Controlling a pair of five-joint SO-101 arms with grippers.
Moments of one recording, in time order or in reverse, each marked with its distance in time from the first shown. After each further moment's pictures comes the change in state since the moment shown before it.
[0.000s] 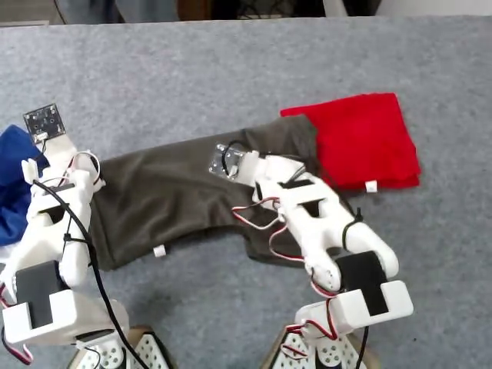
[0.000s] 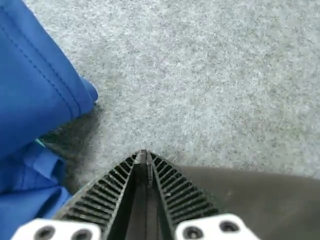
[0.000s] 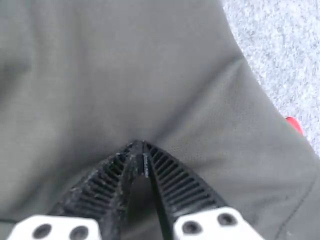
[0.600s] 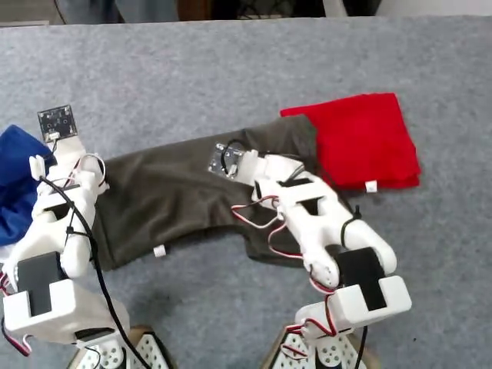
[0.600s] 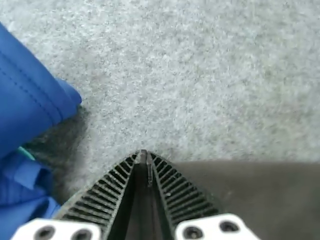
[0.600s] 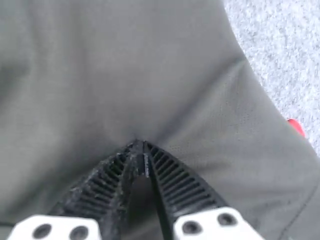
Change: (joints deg) left arm 1.1 3.3 0.0 -3.2 -4.4; right arm 0.0 2.1 -1.1 -0.2 0.0
